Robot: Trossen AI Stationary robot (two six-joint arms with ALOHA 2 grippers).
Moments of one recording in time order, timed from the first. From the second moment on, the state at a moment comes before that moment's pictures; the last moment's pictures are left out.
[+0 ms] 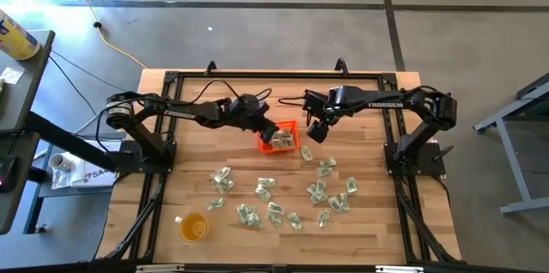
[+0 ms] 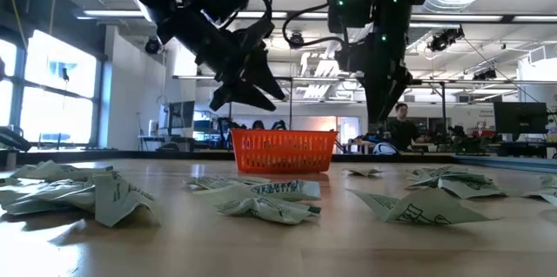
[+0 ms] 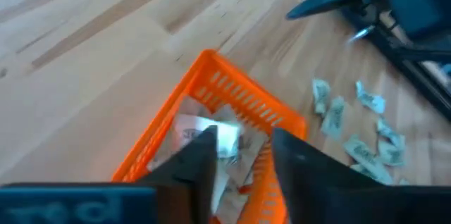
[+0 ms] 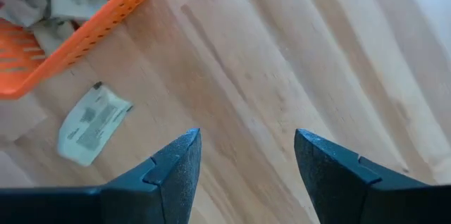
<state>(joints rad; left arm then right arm) 0.24 1.61 0.89 0.10 0.08 -0.55 -0.30 1.63 1.16 -0.89 0.12 0.31</state>
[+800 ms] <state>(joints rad) 0.19 1.47 0.93 -0.77 -0.06 -0.43 0.00 1.63 0.87 -0.79 -0.07 0.02</state>
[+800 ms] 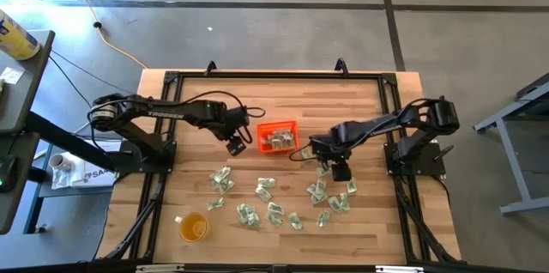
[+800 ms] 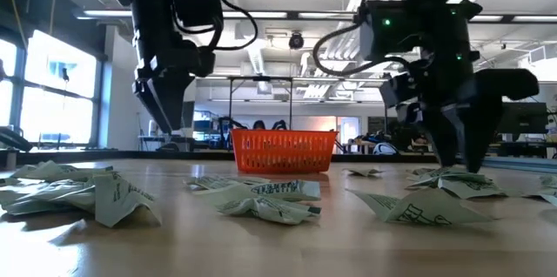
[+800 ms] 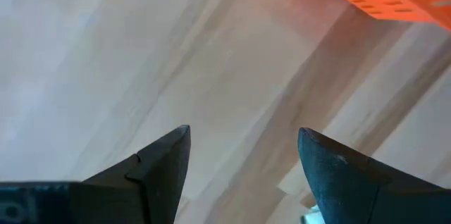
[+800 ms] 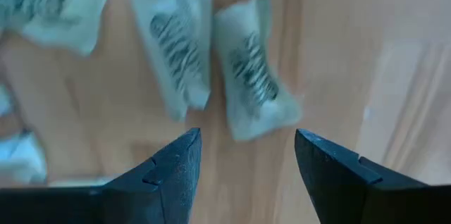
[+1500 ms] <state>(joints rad) 0.13 1.47 0.93 -0.78 -0.06 -0.48 0.01 1.66 0.81 -0.62 -0.05 0.05</state>
